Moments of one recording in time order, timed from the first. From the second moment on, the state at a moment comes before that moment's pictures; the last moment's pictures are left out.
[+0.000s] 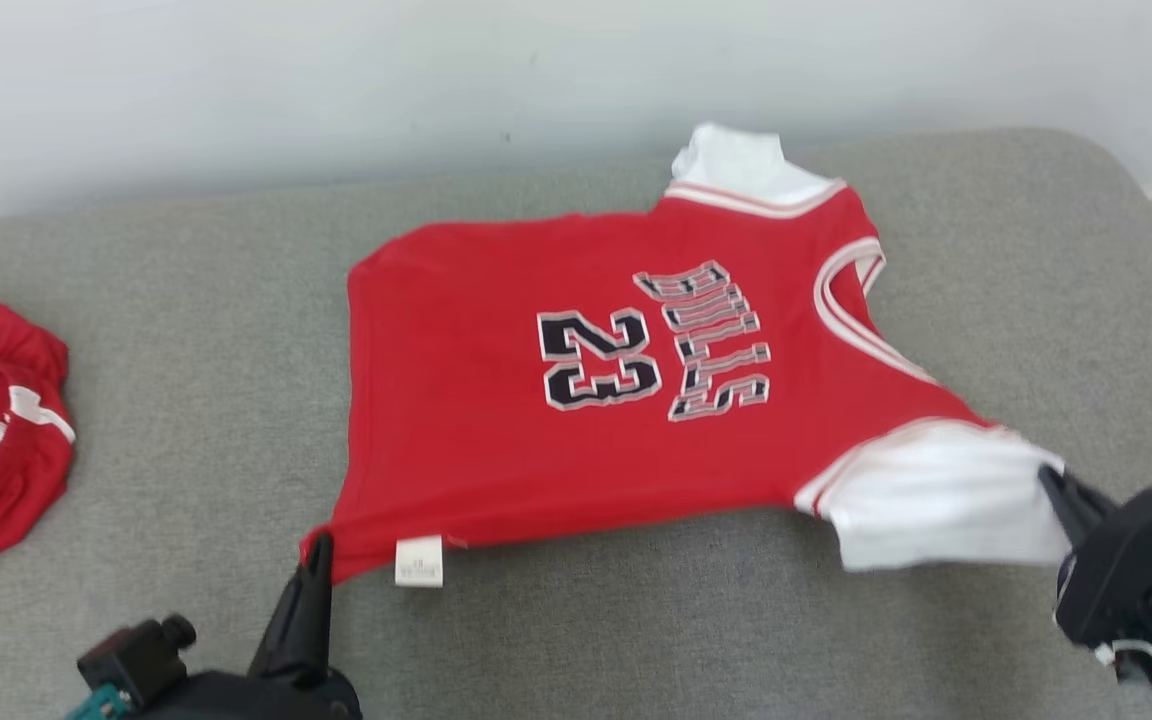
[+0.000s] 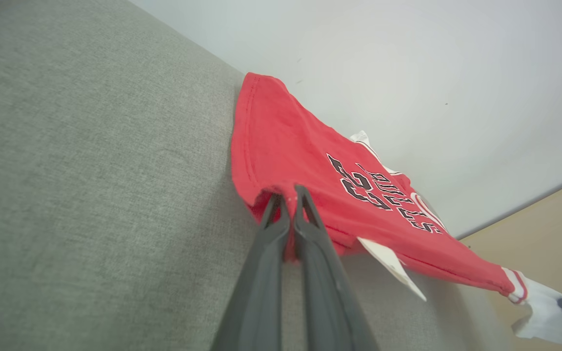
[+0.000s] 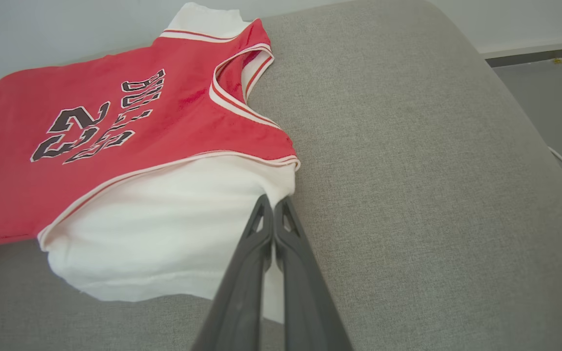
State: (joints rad) left arm -0.15 0.22 -0.29 0.26 -0.90 -0.06 -0.26; right arm -0.18 -0.22 -0.18 -0.07 0.36 0.13 0.71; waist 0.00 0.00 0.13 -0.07
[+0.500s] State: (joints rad) left arm 0.04 0.22 -0.32 0.25 -0.89 -0.03 -0.22; right arm 0.07 -0.16 -0.25 -0.22 0.29 0.13 0.95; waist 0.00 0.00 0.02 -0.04
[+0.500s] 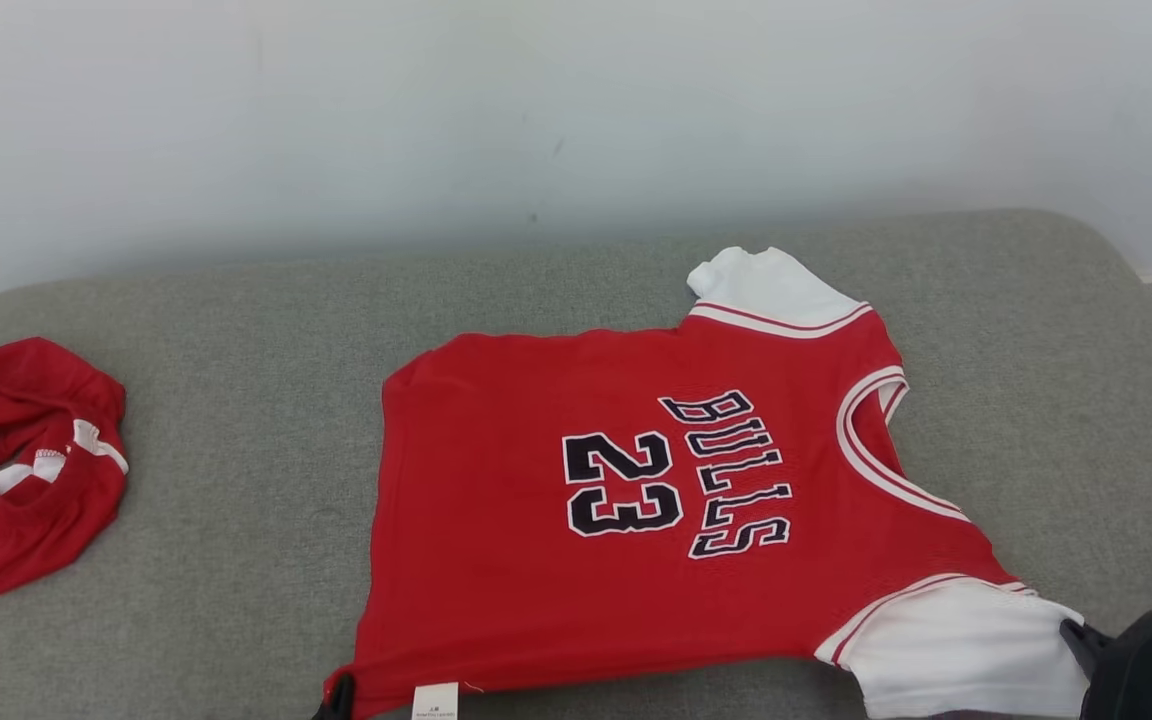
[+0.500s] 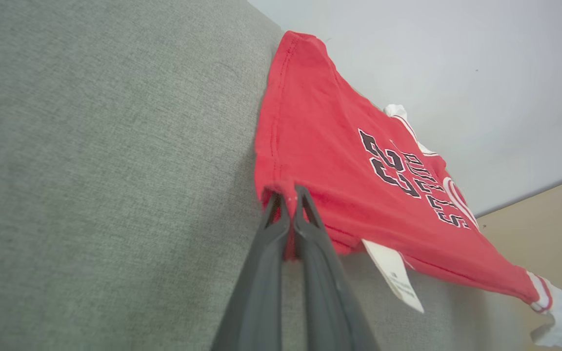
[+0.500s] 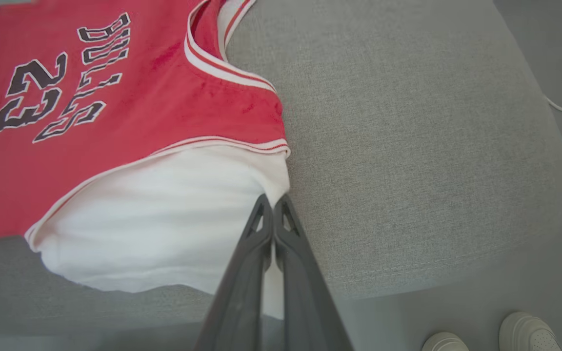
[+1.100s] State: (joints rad) left arm -0.54 0.37 -0.24 0.25 -0.91 -0.07 -0.03; right arm -0.65 -0.25 0.01 0.06 0.40 0.13 0.46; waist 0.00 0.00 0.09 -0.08
